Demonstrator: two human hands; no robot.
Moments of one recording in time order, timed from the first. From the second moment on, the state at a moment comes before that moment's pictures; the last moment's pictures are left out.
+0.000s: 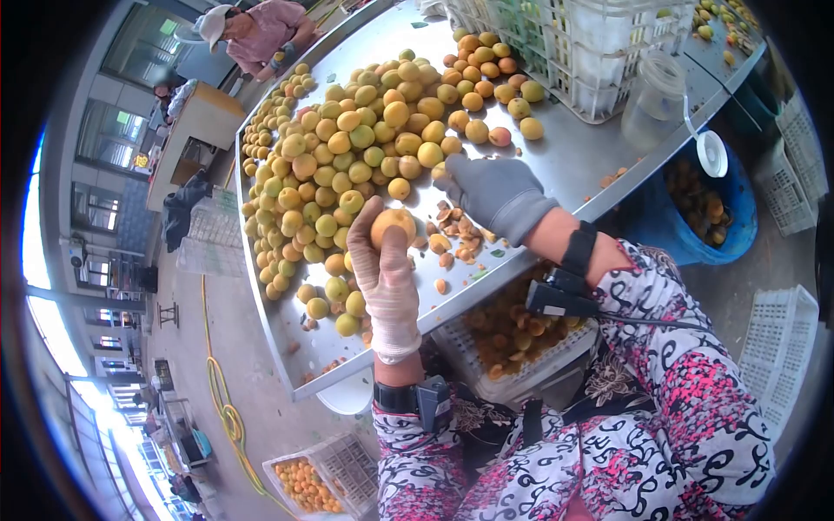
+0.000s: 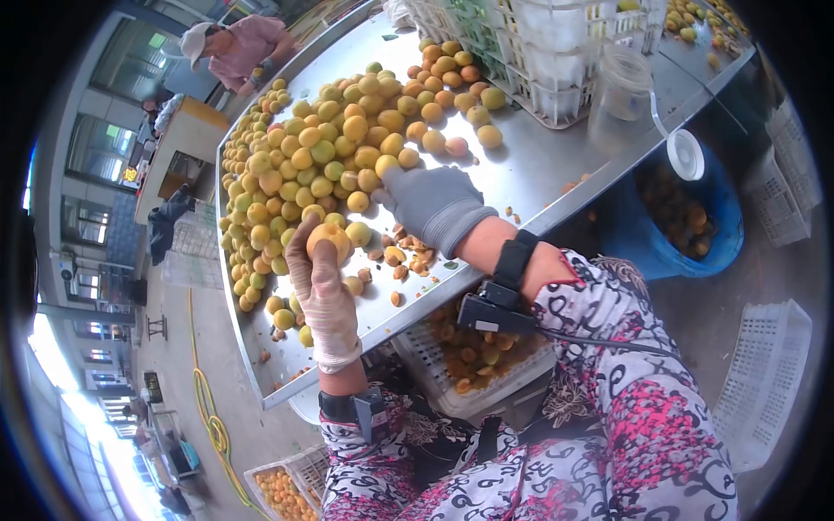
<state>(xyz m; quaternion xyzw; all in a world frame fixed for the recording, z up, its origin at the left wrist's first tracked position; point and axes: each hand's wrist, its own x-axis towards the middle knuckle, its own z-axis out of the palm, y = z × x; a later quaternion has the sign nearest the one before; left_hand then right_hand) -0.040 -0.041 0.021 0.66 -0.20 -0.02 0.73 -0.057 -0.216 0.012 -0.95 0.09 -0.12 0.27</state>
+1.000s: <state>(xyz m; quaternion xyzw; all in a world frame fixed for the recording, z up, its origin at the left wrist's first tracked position) -0.021 -0.050 0.013 0.42 -0.09 -0.17 0.89 -0.076 -0.153 0.002 -0.86 0.06 -0.03 0.51</state>
